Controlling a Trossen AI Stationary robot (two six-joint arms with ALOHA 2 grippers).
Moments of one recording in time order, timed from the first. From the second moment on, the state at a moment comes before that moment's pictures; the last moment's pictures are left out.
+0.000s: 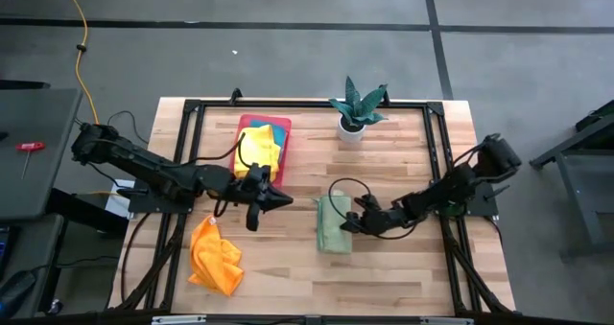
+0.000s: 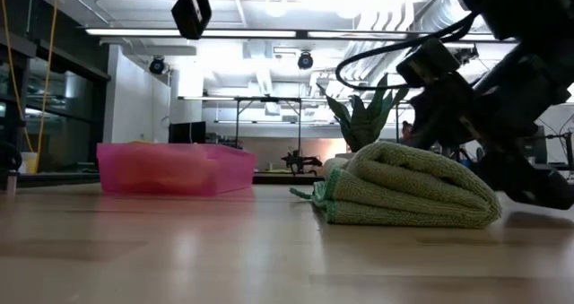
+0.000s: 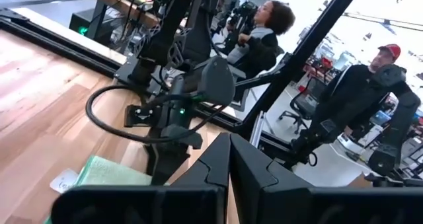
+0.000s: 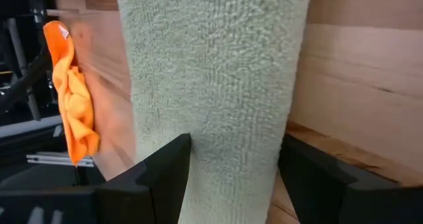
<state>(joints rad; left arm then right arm) -0.15 1.20 0.60 0.52 -0.14 -0.52 0.41 1.64 0.50 0.39 0.25 1.77</state>
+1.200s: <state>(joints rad) -0.07 0.86 0.63 0.29 -0.19 -0.30 0.21 1.47 0.71 0.17 0.03 1.13</state>
